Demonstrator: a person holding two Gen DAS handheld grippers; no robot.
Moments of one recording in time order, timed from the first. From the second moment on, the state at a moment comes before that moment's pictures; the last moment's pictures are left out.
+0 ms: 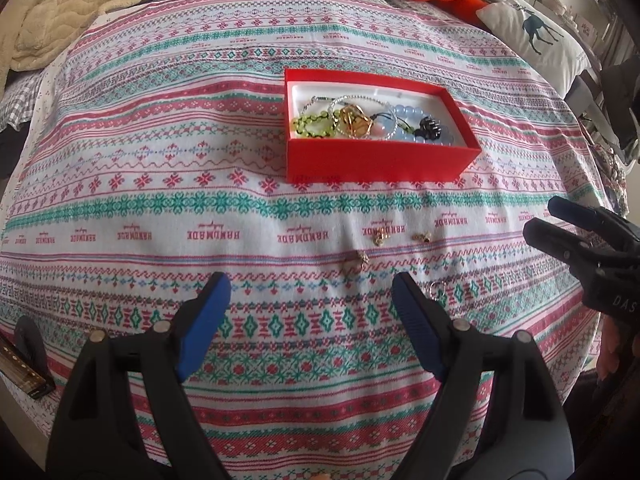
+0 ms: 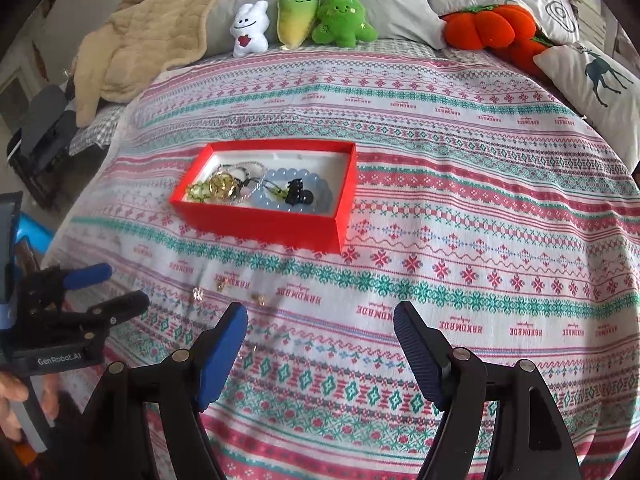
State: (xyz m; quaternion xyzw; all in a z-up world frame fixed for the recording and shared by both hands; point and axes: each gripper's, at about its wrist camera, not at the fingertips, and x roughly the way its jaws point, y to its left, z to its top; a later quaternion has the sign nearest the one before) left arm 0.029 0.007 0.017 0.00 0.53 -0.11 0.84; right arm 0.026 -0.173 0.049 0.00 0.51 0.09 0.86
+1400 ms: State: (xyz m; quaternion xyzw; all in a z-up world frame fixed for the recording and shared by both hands) left arm 0.045 -0.022 -0.032 0.06 0.48 -0.21 0.85; right arm 0.017 -0.154 -0.024 -0.10 0.54 0.13 0.83
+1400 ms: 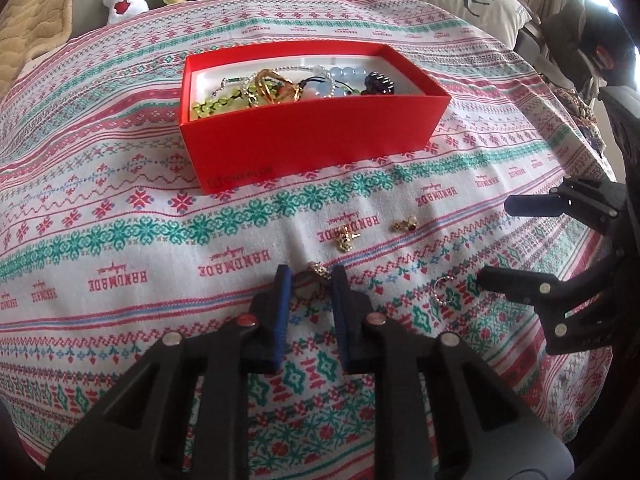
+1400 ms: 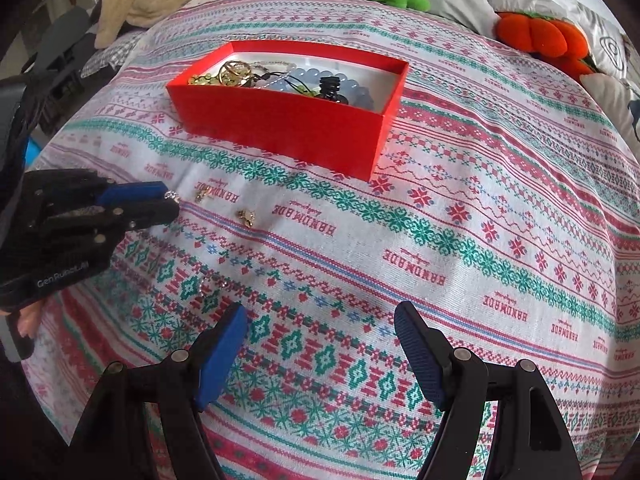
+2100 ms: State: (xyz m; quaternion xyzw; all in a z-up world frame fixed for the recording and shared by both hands) left arm 0.031 0.004 -0.022 0.04 0.49 -0.20 0.85; right arm 0.002 -0.109 -0.031 -0.14 0.50 0.21 0.83
